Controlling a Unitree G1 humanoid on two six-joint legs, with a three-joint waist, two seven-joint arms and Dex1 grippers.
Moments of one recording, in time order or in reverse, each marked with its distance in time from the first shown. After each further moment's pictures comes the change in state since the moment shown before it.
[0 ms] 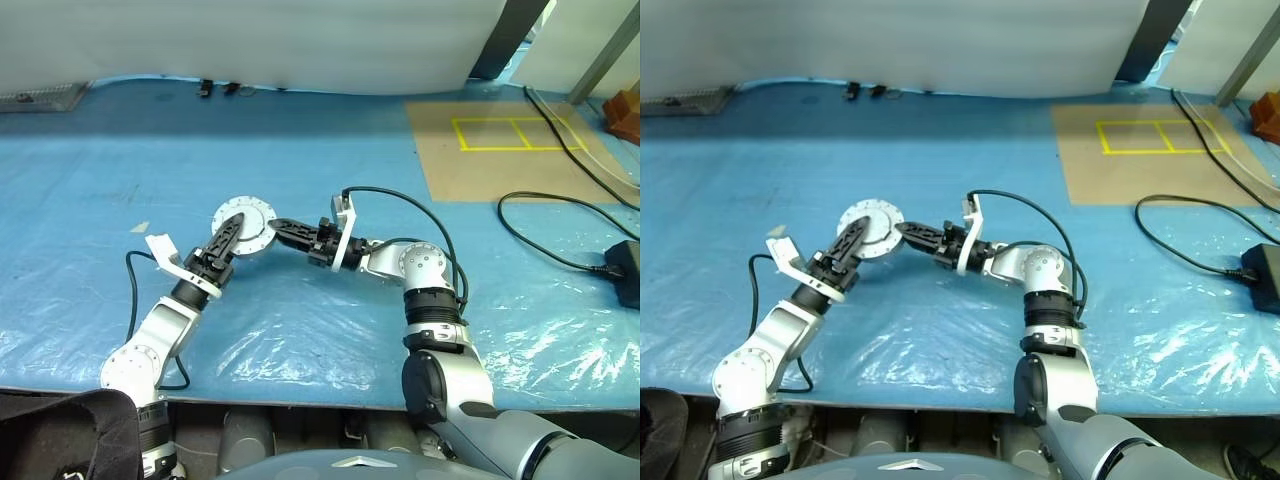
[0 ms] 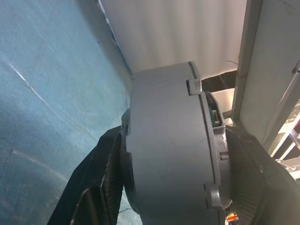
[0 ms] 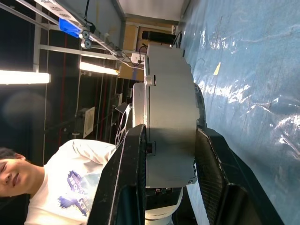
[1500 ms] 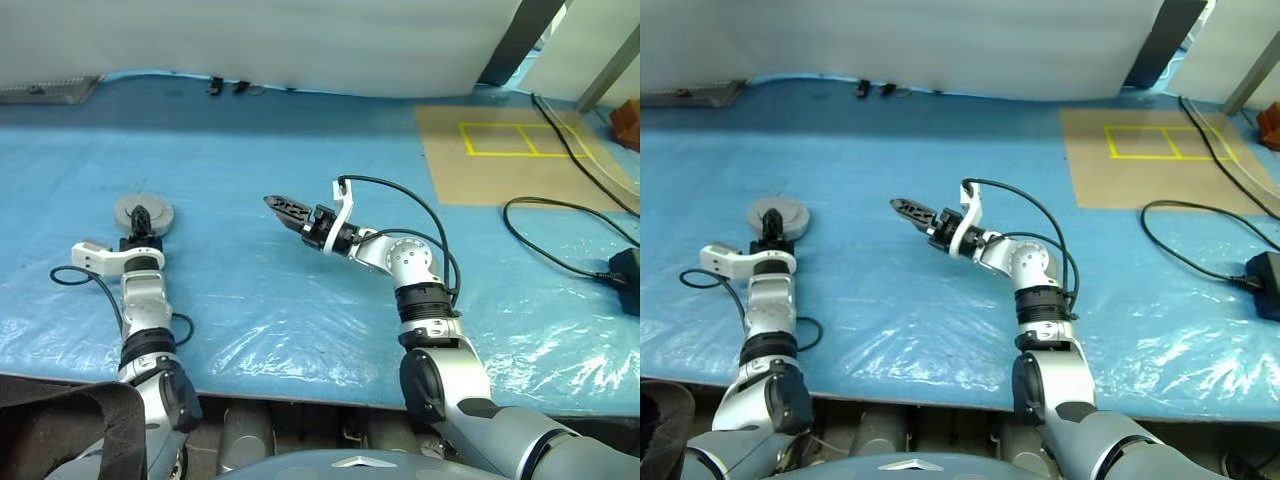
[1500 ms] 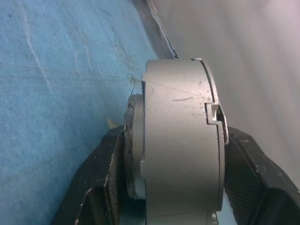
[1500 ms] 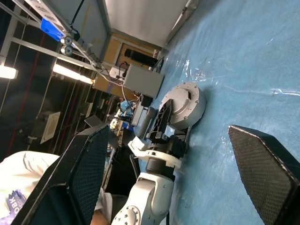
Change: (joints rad) left arm -0.468 0.080 0.323 0.895 0.462 -0.804 -0.082; right arm -0.025 -0.004 0.109 0.014 -0.054 -0.276 -0.009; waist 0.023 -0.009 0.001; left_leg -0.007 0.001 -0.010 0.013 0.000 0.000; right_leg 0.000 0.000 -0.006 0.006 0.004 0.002
